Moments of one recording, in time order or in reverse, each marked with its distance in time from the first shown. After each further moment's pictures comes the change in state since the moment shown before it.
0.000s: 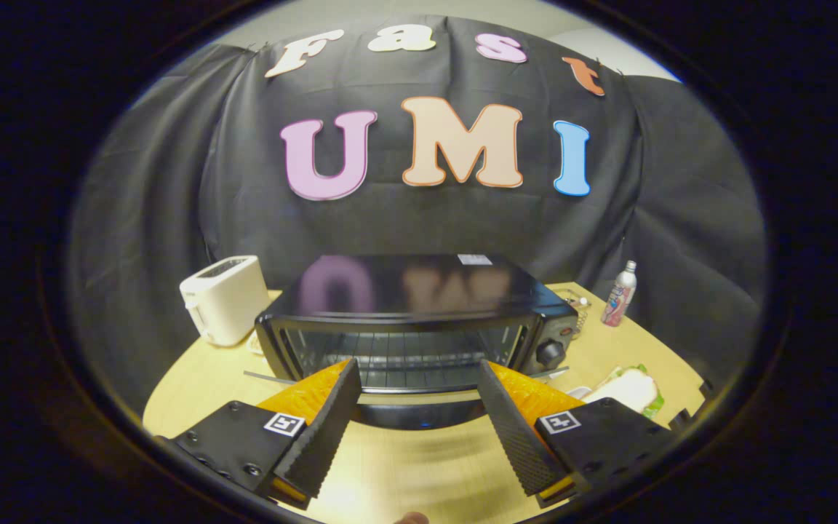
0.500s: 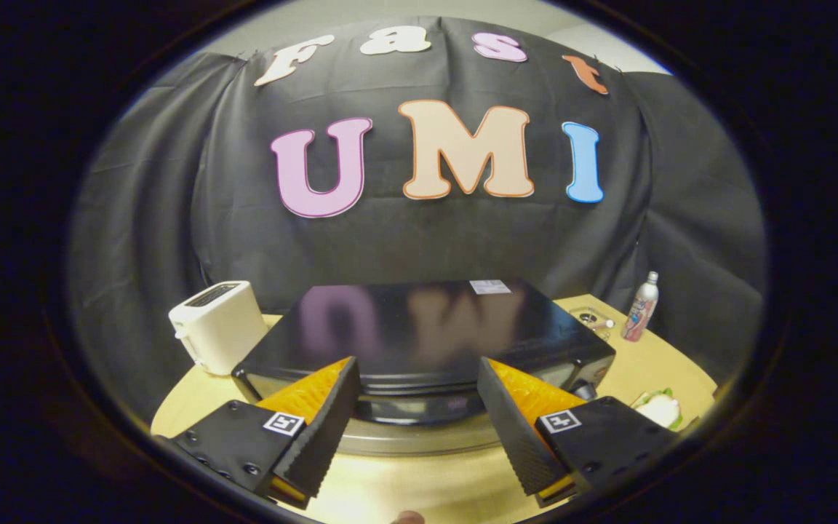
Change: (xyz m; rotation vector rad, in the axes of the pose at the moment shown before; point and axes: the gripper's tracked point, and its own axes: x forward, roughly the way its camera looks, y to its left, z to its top) arm 0.065 0.008 0.044 0.079 -0.073 0.034
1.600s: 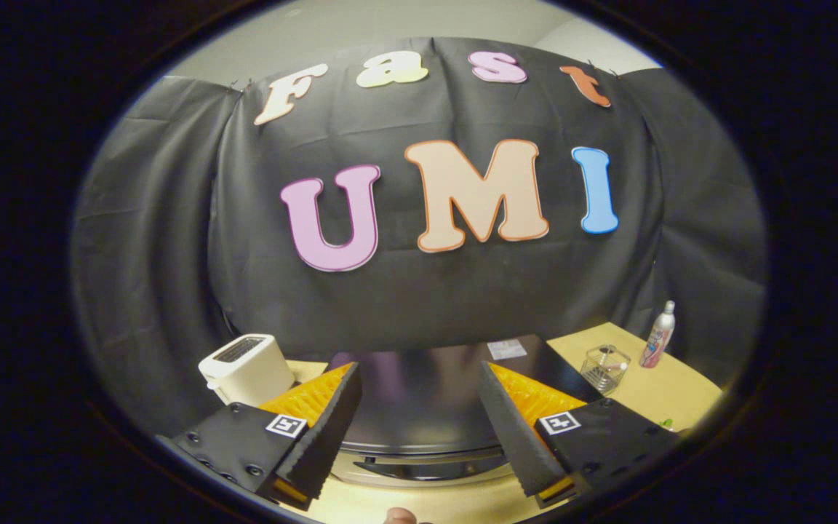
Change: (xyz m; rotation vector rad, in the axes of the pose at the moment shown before) arm 0.017 0.016 0.073 0.067 -0.072 0.073
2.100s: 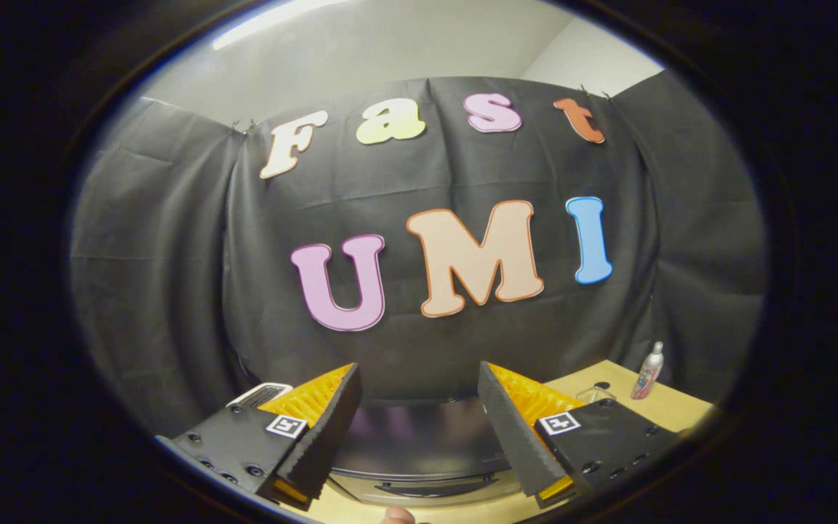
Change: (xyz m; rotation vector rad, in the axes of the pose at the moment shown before) arm -0.045 -0.001 0.109 0.037 -0.184 0.033
